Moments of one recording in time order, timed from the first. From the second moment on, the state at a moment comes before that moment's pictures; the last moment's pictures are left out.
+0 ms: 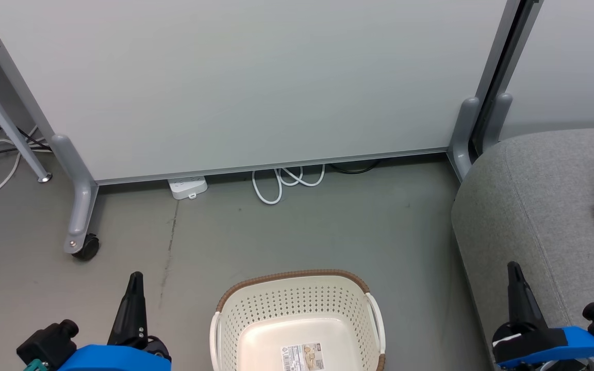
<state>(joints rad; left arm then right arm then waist) -0.05 0.05 -0.06 0.22 -0.67 -0.06 -0.14 -0.03 -0.07 -0.06 0.26 0.62 0.13 -0.14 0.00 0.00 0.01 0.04</state>
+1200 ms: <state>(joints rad) -0.08 0.05 0.02 0.23 -1.11 -0.10 -0.03 -0.06 -0.06 -0.08 0.25 1.09 0.13 -0.02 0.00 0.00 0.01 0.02</state>
